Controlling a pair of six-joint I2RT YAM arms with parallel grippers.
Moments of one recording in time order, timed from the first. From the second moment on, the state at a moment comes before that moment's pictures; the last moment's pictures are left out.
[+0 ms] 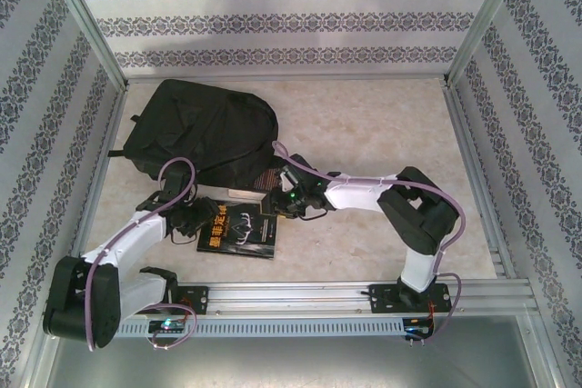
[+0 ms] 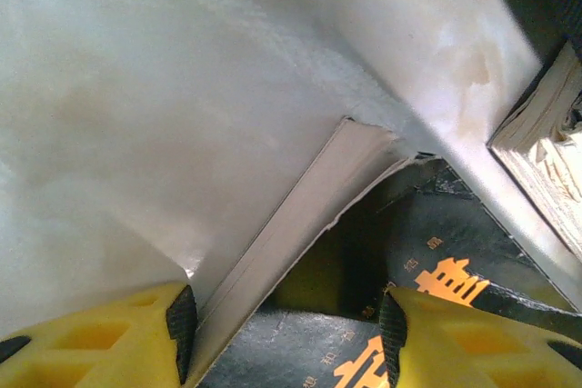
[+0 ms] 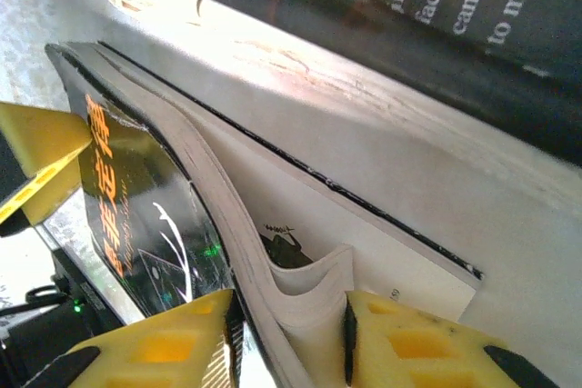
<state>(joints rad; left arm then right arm) -0.16 1.14 0.46 -0.47 0.20 -0.86 0.81 1.80 0.95 -0.11 -0.48 0.89</state>
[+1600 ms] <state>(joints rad) -0.22 0.72 0.24 -0.36 0.23 -1.31 0.76 1.81 0.54 0.68 -0.56 1.55</state>
